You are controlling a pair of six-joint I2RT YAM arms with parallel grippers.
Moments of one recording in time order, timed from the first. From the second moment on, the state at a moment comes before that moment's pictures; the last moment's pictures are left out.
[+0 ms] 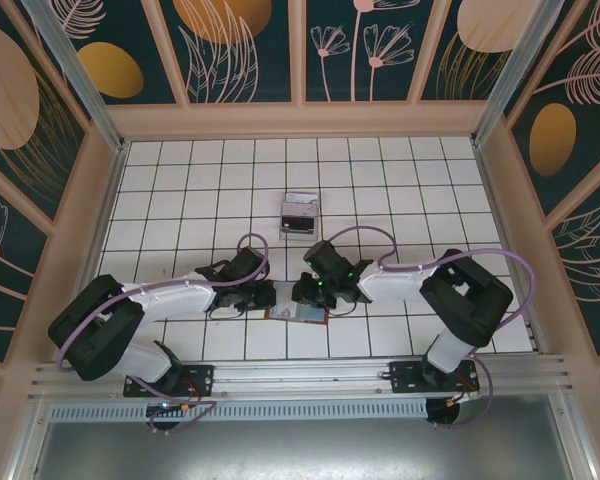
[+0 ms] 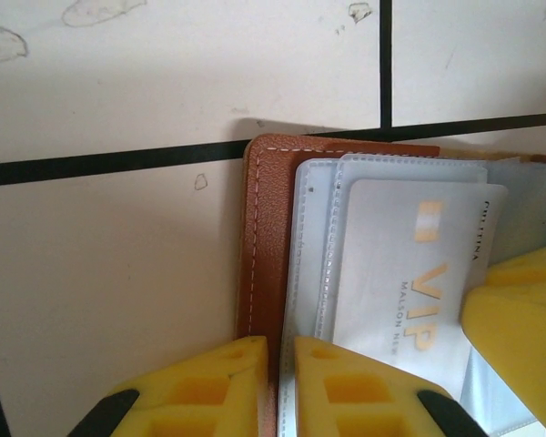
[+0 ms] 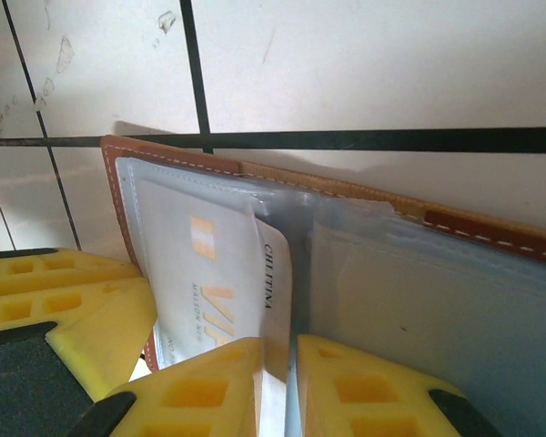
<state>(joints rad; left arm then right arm) -0.77 1.45 0.58 -0.23 0.17 -0.81 0.92 1.64 0.73 -0.06 -0.29 1.07</state>
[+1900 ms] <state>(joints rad) -0.76 1.47 0.58 -0.20 0.22 -0.80 0.88 1.62 0.53 0.32 -0.39 1.19</state>
